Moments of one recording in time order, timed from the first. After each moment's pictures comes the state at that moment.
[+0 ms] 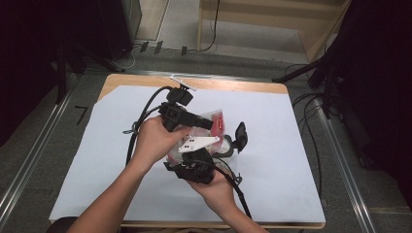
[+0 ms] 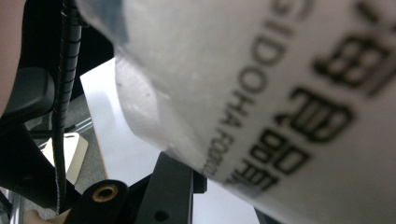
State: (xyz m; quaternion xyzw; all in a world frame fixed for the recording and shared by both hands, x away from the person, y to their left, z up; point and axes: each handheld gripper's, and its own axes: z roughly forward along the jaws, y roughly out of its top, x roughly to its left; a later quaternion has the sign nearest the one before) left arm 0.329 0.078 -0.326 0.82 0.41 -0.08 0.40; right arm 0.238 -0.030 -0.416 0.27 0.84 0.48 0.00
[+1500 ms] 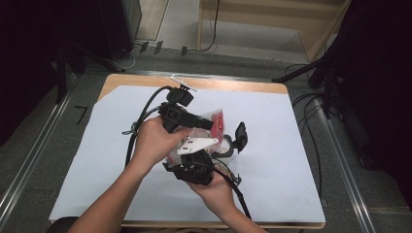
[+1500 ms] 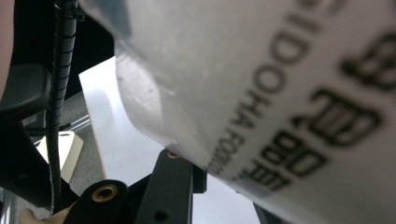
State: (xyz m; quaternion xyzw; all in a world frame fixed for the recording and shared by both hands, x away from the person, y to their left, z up) left arm 0.320 0.075 -0.317 0.82 0.40 -0.07 0.39; right arm 0.234 -0.028 -0.415 0.26 0.84 0.48 0.01
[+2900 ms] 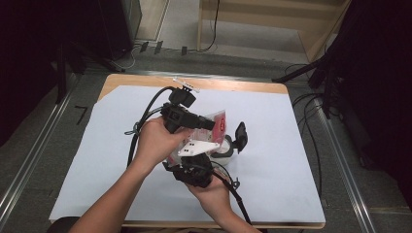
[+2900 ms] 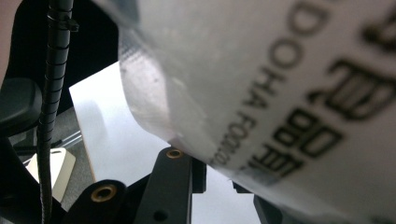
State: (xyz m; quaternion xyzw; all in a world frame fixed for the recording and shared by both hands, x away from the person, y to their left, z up) left arm 0.322 0.073 -0.321 0.83 0.38 -0.06 0.40; right arm 0.230 -0.027 -0.422 0.28 0.82 0.49 0.03
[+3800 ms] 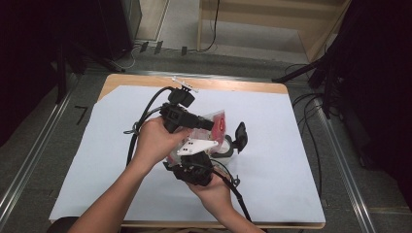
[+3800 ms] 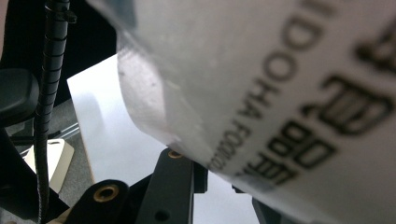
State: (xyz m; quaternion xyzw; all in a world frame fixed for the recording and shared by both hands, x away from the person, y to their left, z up) left arm 0.324 0.074 -0.323 0.83 0.39 -0.07 0.39; right arm 0.233 -0.026 -0.422 0.27 0.83 0.48 0.03
